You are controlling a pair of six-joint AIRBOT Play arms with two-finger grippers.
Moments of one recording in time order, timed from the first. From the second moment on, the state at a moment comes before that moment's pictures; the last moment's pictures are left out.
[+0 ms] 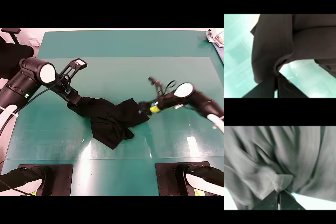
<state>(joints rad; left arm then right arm) -0.44 -1.26 1.33 1.57 -1.30 -1.39 0.23 -1.21 0.92 -0.86 1.07 1.42</state>
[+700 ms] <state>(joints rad) -0.44 -1.17 2.07 1.68 -1.35 -1.42 -0.29 -0.91 1.55 -0.85 1.14 1.37</state>
